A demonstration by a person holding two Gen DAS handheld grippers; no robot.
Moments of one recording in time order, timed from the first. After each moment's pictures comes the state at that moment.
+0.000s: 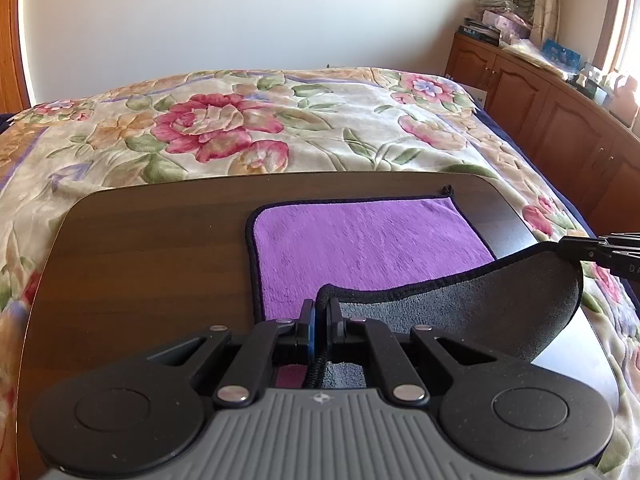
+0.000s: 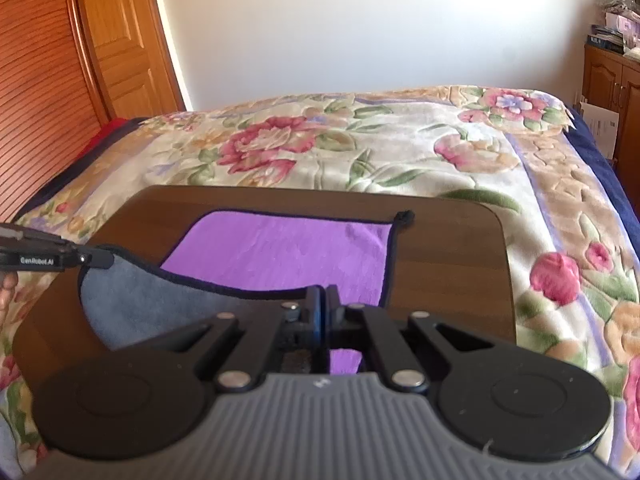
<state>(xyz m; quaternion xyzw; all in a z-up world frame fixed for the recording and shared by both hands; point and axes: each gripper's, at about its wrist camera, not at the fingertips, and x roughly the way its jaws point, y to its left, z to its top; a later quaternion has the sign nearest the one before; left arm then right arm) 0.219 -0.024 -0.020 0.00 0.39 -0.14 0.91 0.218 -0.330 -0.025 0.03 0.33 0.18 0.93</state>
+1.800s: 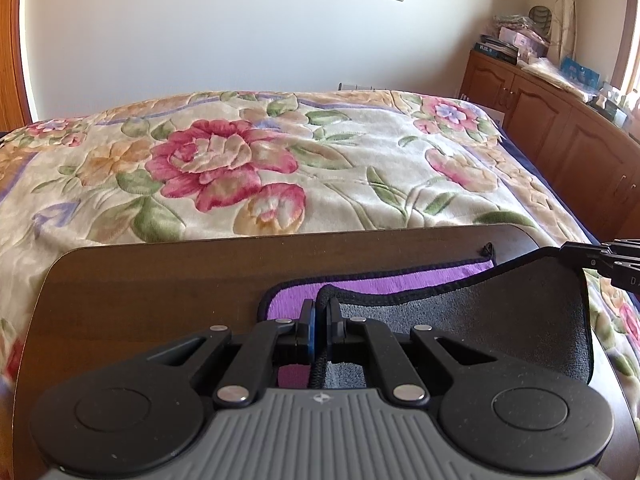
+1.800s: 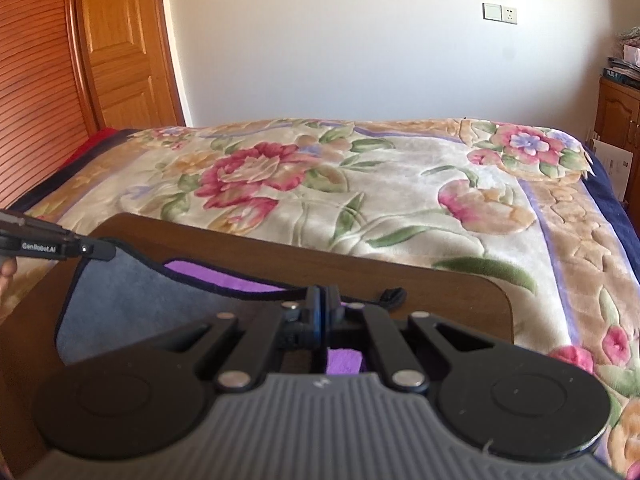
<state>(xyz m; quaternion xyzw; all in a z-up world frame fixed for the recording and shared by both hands) 0.313 -0.027 -0.021 -0.01 0.37 -0.13 0.92 0.300 -0.328 -0.027 0.00 0.29 0.19 0.94</state>
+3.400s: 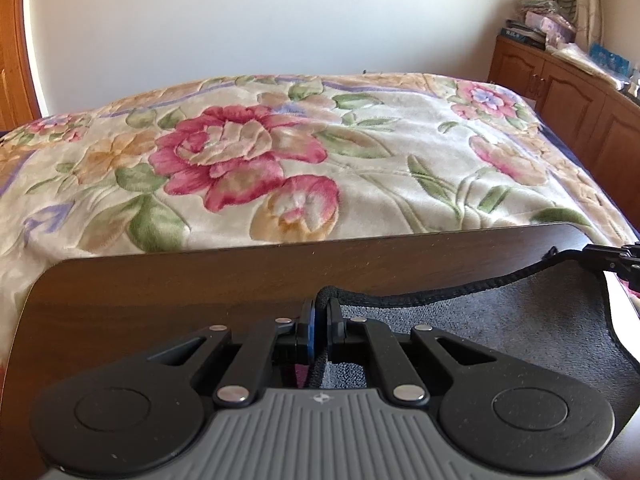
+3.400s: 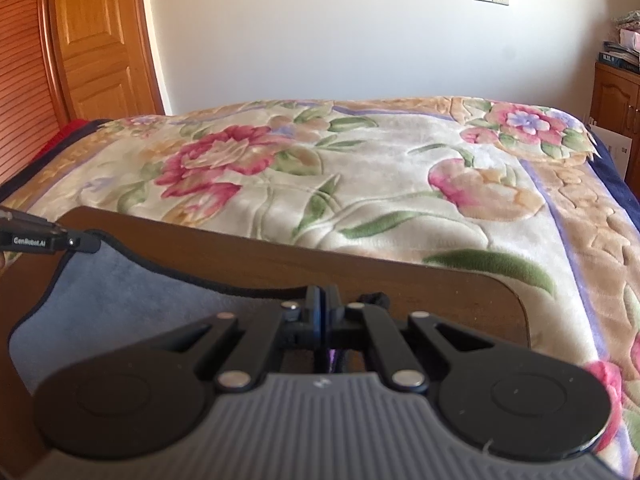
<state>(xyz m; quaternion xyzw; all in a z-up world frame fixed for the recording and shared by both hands) 0.374 -0.031 -0.066 0.01 0.38 -0.09 0.92 0.355 -0.334 -0.070 0.00 0.31 0.17 0.94</state>
